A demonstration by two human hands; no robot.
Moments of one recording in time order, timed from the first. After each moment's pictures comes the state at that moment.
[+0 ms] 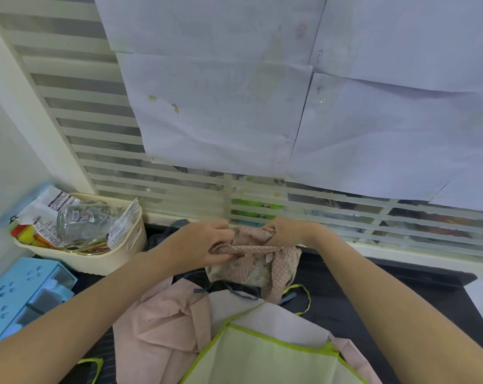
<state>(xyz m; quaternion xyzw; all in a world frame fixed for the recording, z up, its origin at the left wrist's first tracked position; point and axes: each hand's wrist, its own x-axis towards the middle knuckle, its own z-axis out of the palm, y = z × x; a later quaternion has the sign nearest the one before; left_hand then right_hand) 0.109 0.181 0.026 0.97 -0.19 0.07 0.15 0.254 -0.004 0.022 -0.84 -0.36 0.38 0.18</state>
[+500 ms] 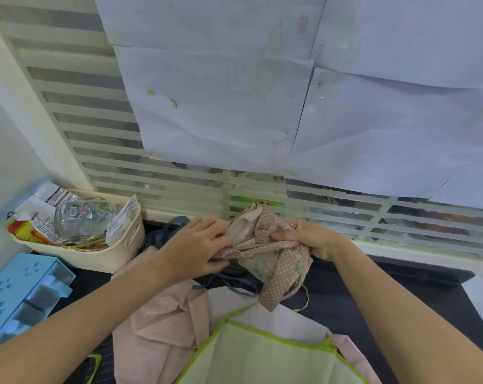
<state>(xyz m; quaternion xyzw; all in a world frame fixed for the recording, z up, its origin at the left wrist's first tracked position) 0.104 0.181 0.002 0.94 -0.23 0.25 0.01 0.257 -0.040 0.004 -0.70 -0.14 0.48 0.51</state>
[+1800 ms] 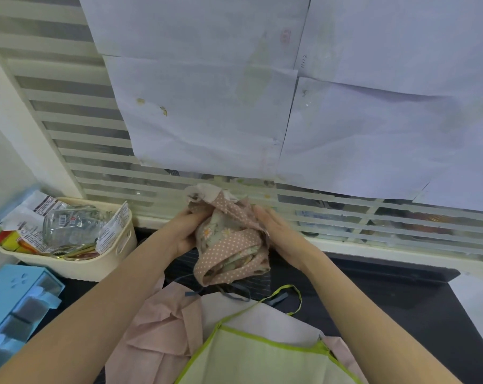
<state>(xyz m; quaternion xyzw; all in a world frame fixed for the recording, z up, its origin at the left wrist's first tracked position) 0.144 0.169 0.031 0.55 0.24 -0.04 0.80 0.211 -0.011 0.027 -0.71 -0.19 0.35 0.59</state>
